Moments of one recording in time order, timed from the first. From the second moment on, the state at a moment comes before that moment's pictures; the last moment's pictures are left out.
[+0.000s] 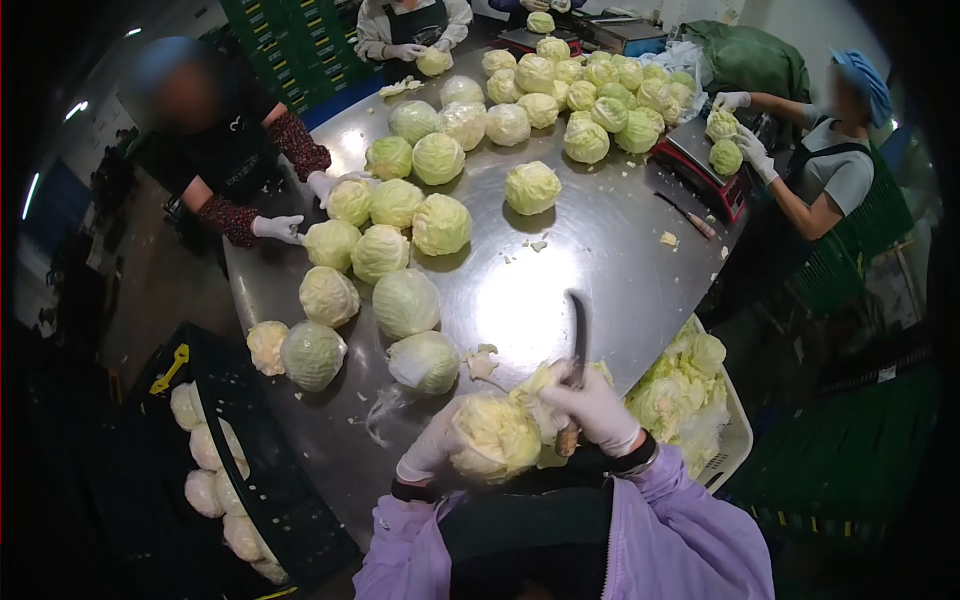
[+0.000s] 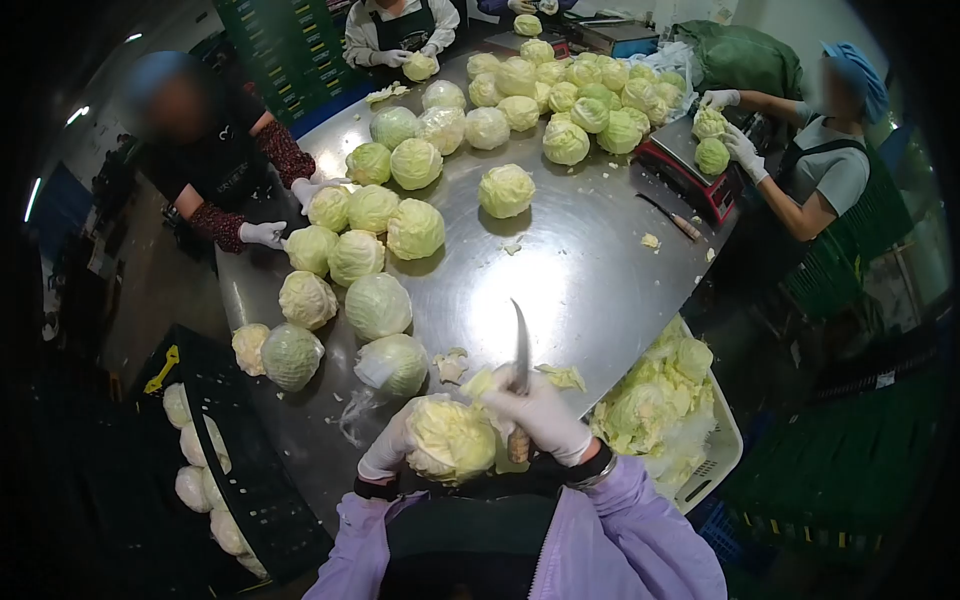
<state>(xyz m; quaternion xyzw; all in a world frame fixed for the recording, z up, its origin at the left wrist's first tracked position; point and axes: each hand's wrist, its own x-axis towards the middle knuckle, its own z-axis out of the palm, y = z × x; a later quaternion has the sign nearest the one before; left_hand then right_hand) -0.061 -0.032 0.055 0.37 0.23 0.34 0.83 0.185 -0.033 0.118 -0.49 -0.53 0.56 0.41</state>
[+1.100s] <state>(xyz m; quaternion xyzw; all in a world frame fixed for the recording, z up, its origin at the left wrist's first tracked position) -0.041 -0.027 -0.046 0.22 0.19 0.42 0.86 0.332 -0.084 0.012 -0.74 -0.50 0.36 0.27</state>
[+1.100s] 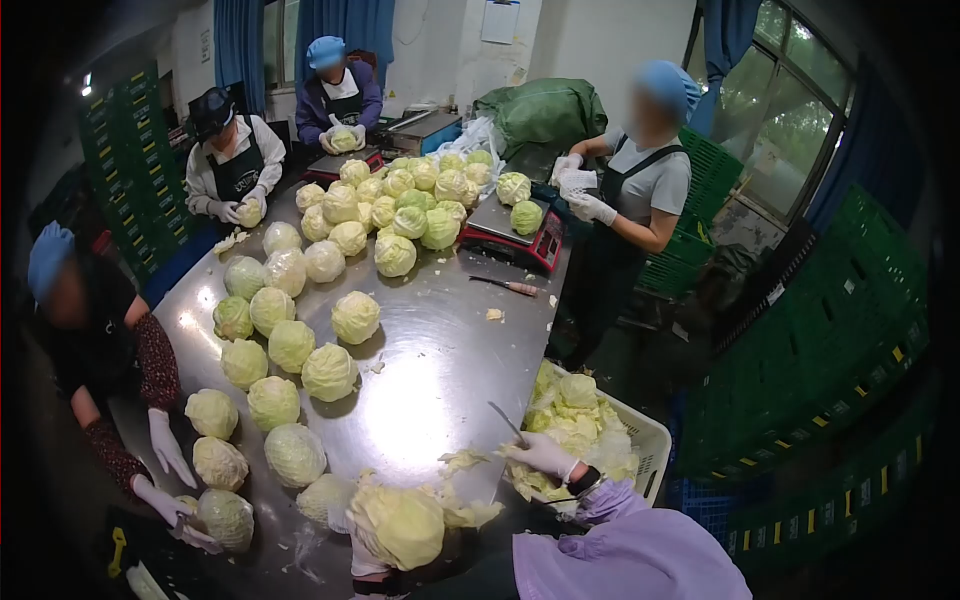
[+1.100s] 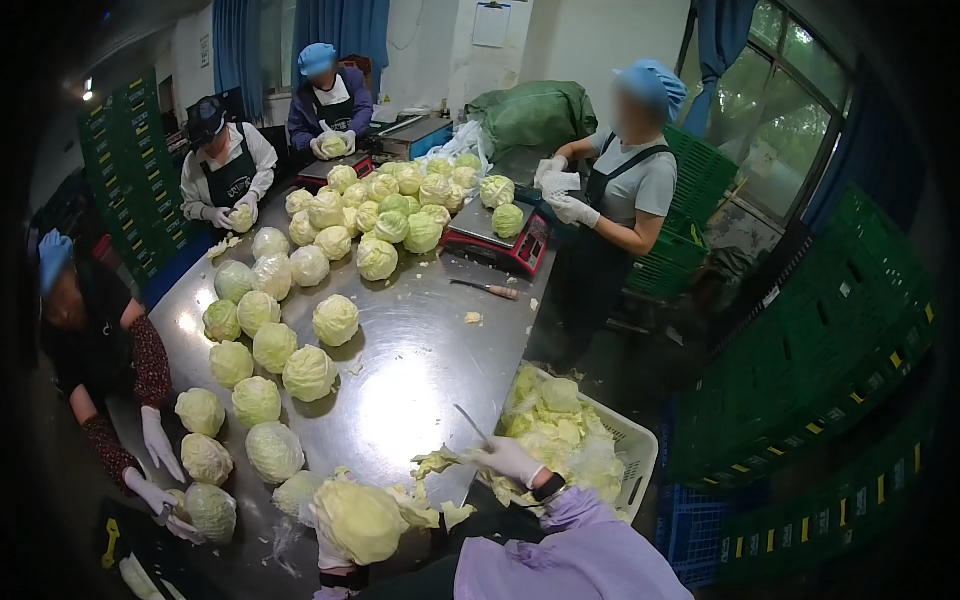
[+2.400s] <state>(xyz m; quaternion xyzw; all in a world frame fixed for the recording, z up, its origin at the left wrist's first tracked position) -0.001 0.004 -0.047 0.74 0.56 0.30 0.19 0.263 -0.048 -0.004 -0.62 -0.67 0.40 0.07</state>
